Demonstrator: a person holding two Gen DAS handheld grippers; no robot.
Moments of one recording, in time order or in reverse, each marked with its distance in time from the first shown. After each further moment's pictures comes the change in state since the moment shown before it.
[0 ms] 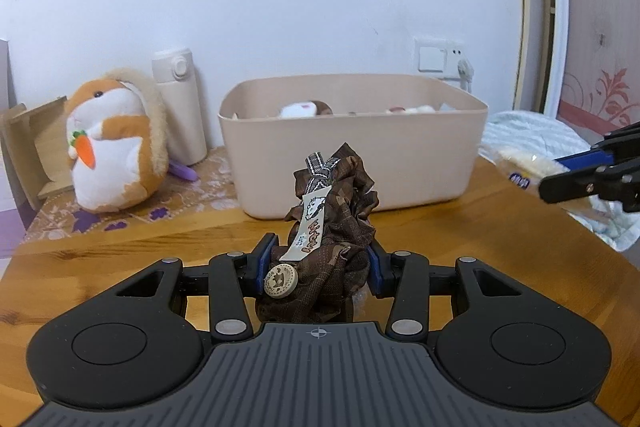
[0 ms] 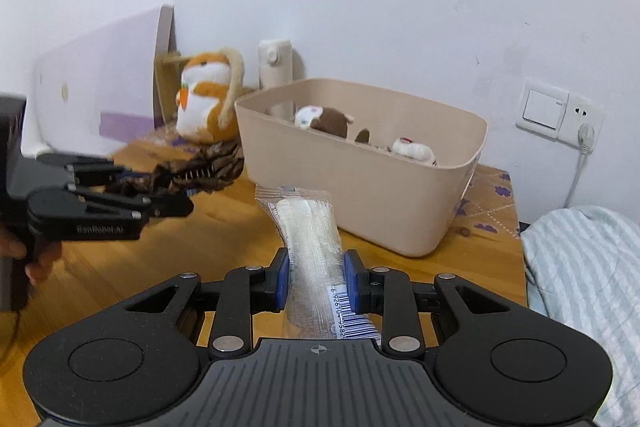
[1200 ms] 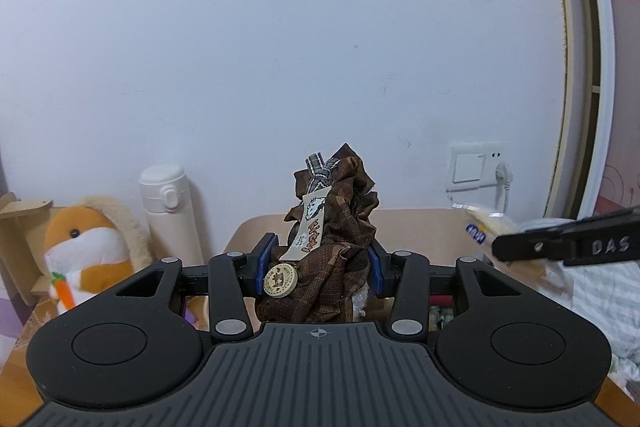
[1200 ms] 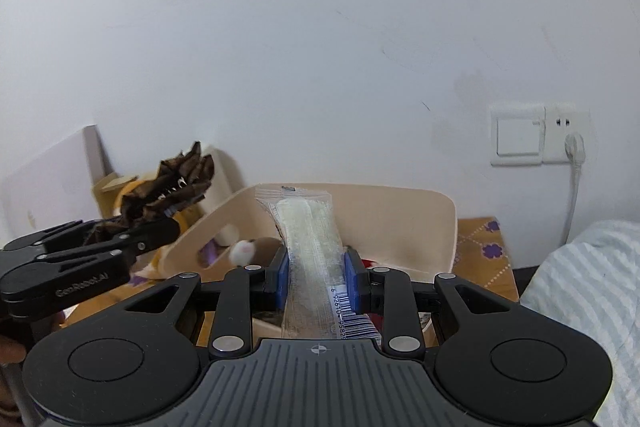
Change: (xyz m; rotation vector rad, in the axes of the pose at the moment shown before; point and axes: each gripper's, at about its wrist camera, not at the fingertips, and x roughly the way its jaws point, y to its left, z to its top) left arm 0.074 -0.005 0.134 -0.040 -0.154 0.069; right arm 0.069 -0.069 0.099 0.284 -0.103 -0.031
